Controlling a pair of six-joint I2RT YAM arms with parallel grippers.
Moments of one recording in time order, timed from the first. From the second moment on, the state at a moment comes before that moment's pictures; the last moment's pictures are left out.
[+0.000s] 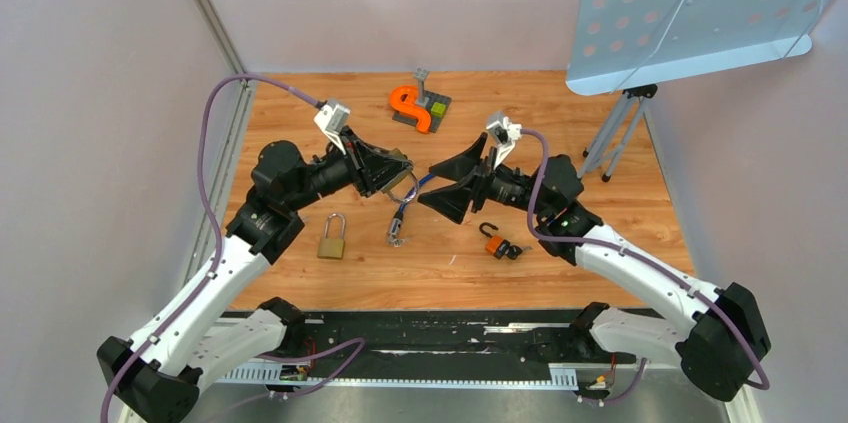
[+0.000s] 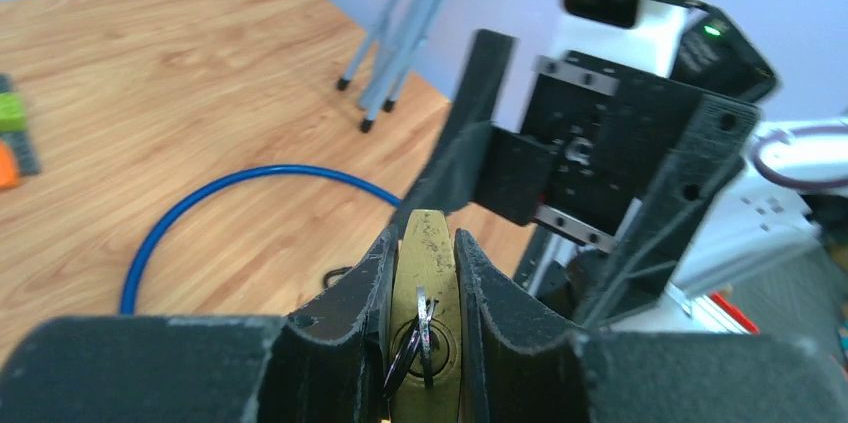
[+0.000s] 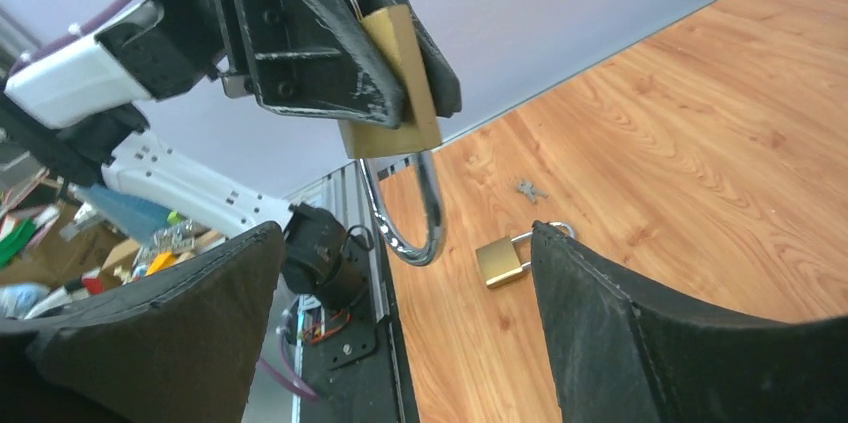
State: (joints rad) left arm -0.55 0.89 0.89 0.04 0.45 -0.51; right arm 0.72 1.09 0.75 0.55 -0.56 0.56
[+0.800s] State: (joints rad) left arm -0.55 0.96 0.87 0.32 0.79 -0.54; right arm 0.73 1.27 0.83 0.69 -0.88 0.56
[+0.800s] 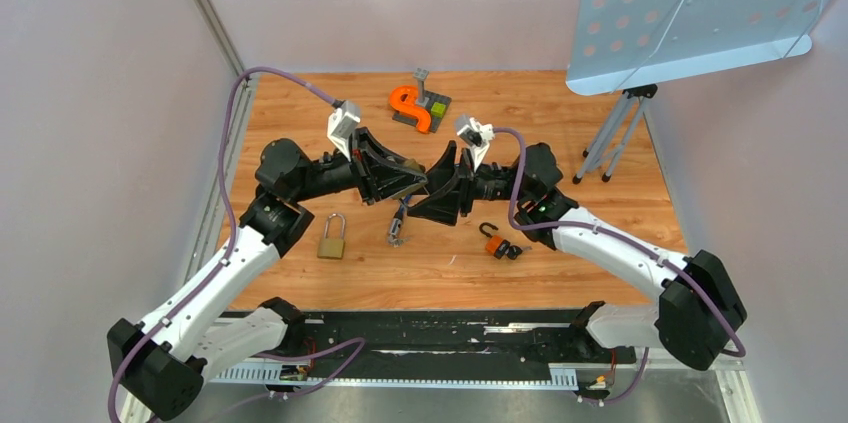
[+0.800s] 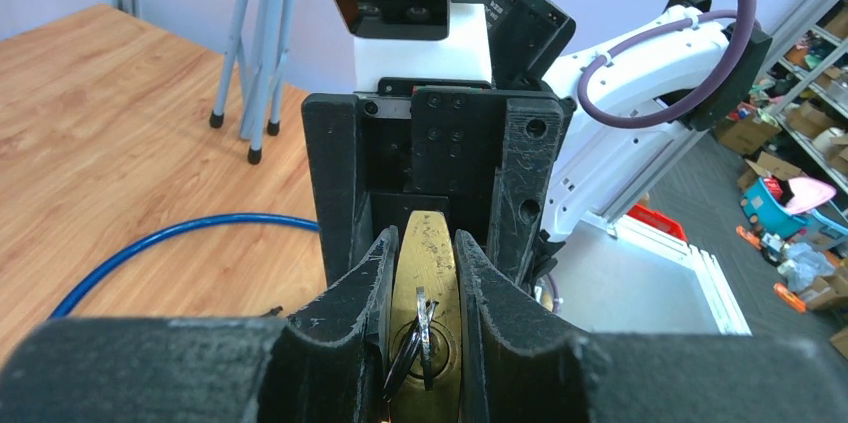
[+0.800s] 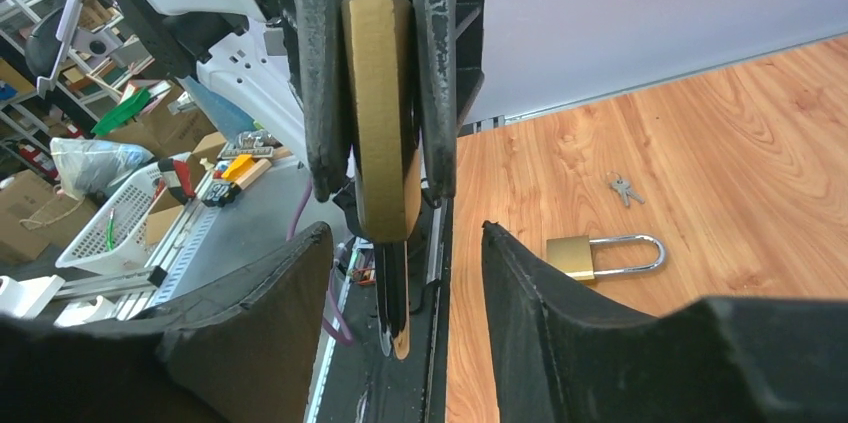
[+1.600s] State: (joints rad) left arm -0.55 0.88 0.86 0.30 0.73 -0.53; right arm 0.75 1.28 0.85 0.59 -0.85 0.56
